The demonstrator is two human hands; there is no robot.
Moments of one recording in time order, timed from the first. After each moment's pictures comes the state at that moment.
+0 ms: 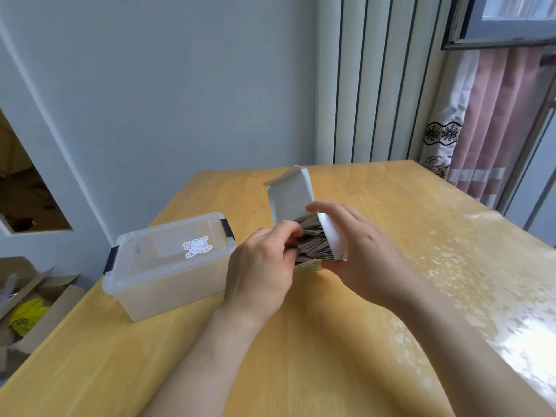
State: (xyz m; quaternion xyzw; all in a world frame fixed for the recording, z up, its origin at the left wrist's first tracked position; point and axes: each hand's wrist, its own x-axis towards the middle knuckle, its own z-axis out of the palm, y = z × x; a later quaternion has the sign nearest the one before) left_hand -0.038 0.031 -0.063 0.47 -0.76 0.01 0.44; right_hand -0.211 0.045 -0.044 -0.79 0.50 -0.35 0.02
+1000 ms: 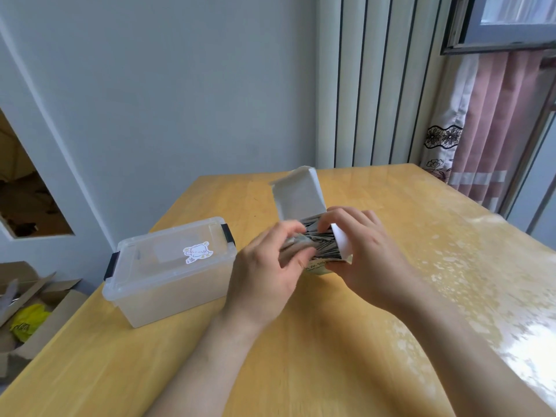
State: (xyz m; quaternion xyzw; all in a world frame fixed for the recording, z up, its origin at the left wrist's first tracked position) left_hand -0.040 0.029 -0.066 0.40 -0.74 -0.04 0.53; right_hand -0.215 0.040 -0.046 -0.78 0.50 -0.37 -0.01
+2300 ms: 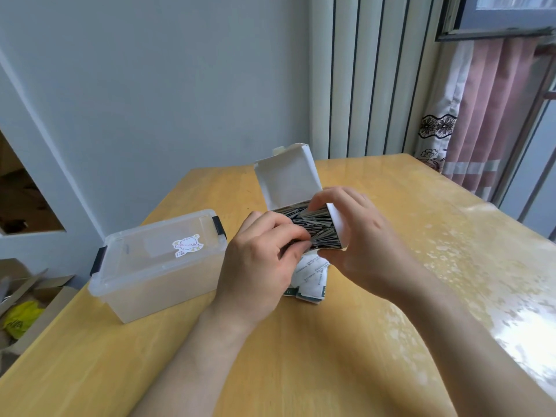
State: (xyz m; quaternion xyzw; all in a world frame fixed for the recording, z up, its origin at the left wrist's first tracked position) left_hand -0.044 0.037 -0.051 0.38 -0.78 0.05 0.49; right_hand -0.217 0.045 -0.036 -0.78 0.46 -0.42 0.04
